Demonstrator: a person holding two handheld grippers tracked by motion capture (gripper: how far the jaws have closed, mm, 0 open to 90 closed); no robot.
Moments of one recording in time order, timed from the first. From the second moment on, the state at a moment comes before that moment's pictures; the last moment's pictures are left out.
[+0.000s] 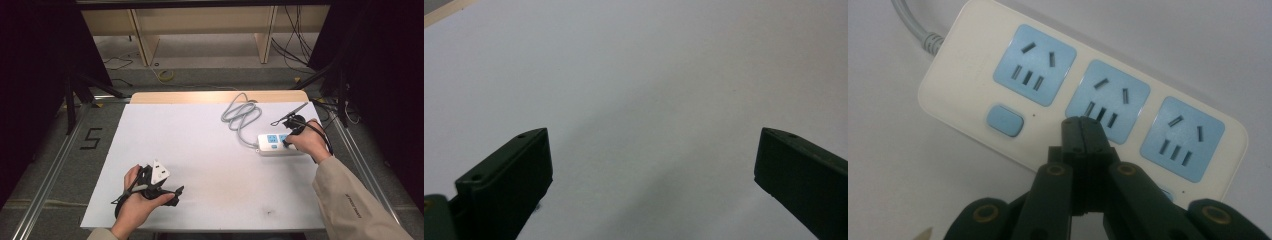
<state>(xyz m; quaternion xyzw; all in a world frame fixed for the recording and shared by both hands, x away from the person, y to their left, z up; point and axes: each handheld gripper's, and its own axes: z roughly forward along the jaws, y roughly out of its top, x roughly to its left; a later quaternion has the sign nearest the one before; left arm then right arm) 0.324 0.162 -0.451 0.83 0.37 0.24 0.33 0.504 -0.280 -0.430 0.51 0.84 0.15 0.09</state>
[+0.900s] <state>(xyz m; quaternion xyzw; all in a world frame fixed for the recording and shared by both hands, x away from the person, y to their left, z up) 0.323 0.161 -0.449 0.83 0.37 0.24 0.34 0.506 -0.282 -0.429 0.51 0.84 0.16 0.08</state>
